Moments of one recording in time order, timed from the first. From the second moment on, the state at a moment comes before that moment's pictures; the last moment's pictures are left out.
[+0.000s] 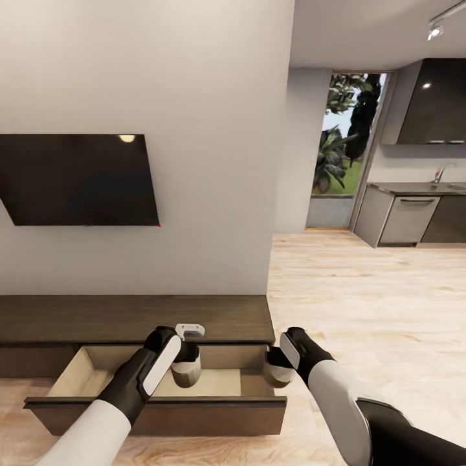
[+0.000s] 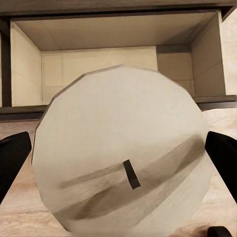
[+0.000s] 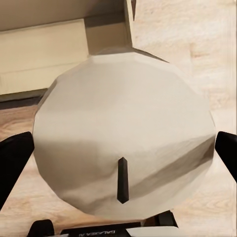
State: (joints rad) left arm -0.62 -0.02 -0.34 -0.99 0.53 0.94 0.42; right arm -0.89 0.17 -0.24 -0.27 0.02 0.66 -0.25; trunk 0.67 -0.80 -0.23
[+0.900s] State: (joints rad) left arm -0.63 -0.05 -0.37 -0.93 0.53 0.90 0.41; right arm -0.89 0.17 -0.23 -0.27 0.01 0.66 -0.14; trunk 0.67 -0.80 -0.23
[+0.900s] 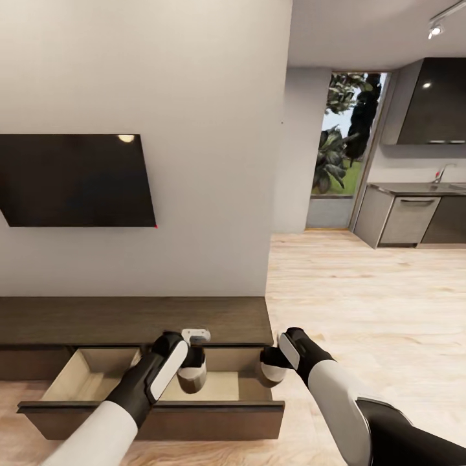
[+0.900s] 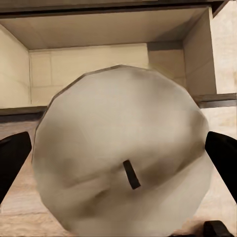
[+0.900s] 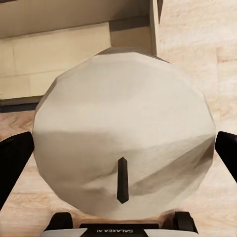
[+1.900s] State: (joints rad) left arm -0.63 -0.07 -0.42 -0.88 0.53 0.83 0.41; right arm -0.89 0.17 -0.22 -0.24 0.01 0.74 -0.09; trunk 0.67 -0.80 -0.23
